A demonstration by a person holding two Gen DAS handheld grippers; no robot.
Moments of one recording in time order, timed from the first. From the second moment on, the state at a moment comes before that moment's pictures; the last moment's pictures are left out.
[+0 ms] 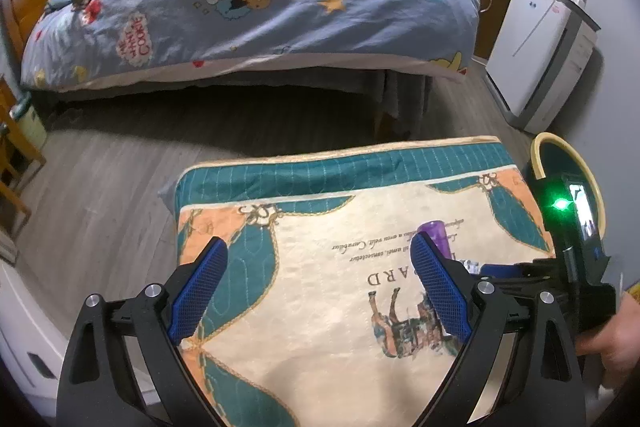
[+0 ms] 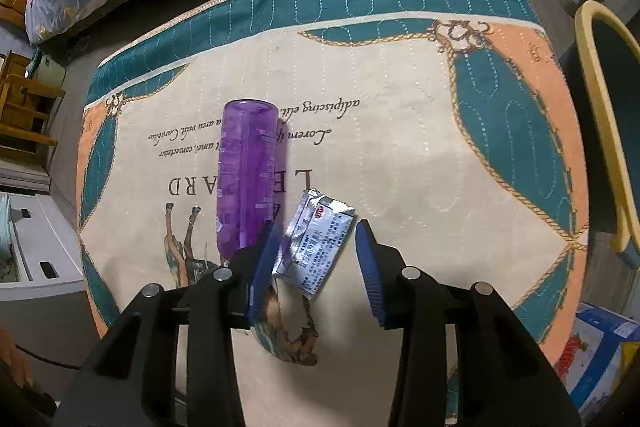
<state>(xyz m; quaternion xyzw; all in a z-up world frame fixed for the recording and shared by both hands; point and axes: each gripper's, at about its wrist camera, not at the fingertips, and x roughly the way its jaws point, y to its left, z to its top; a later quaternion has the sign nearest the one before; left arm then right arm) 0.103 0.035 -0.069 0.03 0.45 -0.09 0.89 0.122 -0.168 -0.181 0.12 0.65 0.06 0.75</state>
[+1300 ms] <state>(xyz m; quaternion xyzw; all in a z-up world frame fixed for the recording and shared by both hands) 0.116 -0.112 -0.165 0.13 0.55 -0.14 0.81 0.109 -0.291 -0.134 0.10 0.59 0.04 0.80</state>
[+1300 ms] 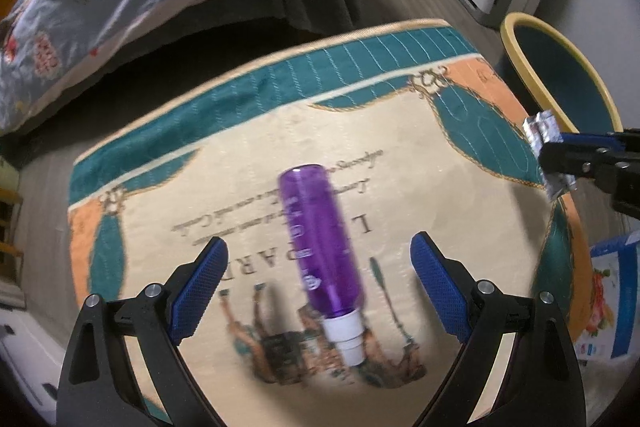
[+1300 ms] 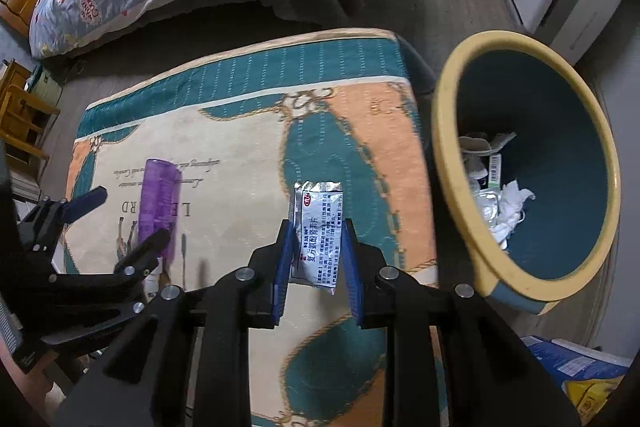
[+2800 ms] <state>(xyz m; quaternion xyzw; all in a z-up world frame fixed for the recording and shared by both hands) 0.106 -0.257 -0.068 0.11 0.45 -0.28 0.84 0.076 -0.453 -0.094 0.23 0.49 -0.04 0.84</state>
